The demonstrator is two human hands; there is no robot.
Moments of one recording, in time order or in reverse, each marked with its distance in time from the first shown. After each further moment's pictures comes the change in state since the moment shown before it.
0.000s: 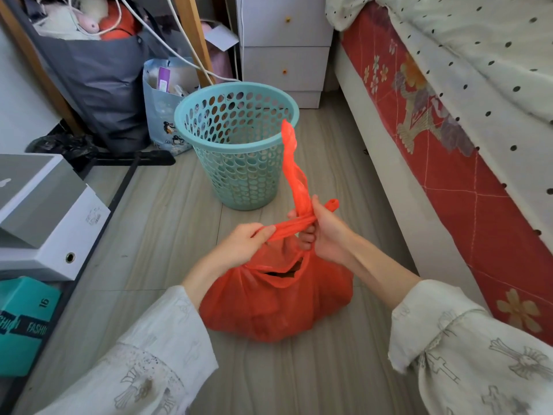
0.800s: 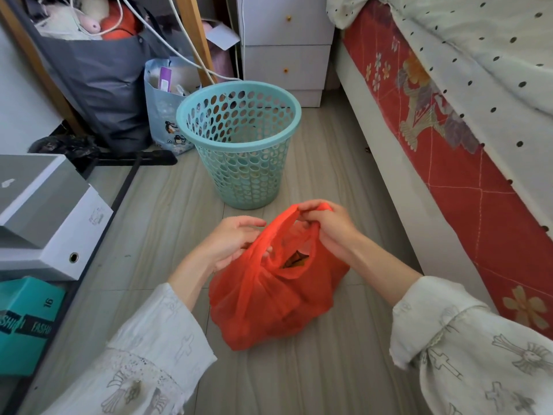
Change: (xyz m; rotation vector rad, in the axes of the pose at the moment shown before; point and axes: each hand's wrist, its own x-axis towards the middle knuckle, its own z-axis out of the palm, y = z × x) left_hand -0.012 0.010 -0.020 -0.636 -0.065 -0.256; right_hand 0.010 0.002 -0.003 -0.035 0.249 -0.271
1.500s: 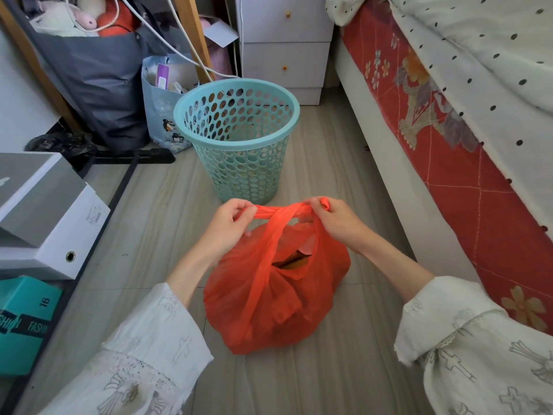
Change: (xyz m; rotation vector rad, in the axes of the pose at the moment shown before) left_hand 0.011 -0.001 -0.001 0.381 0.256 0.423; right_hand -0.005 -0.011 -0.015 -0.546 -0.120 -0.157
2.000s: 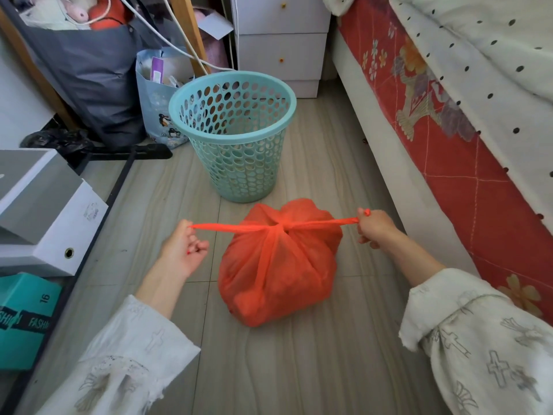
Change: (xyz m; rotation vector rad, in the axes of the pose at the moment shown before) left_hand -0.003 -0.052 -0.039 -0.844 0.464 -0.627; right_hand 0.003 0.048 -0.060 -0.428 0.317 0.510
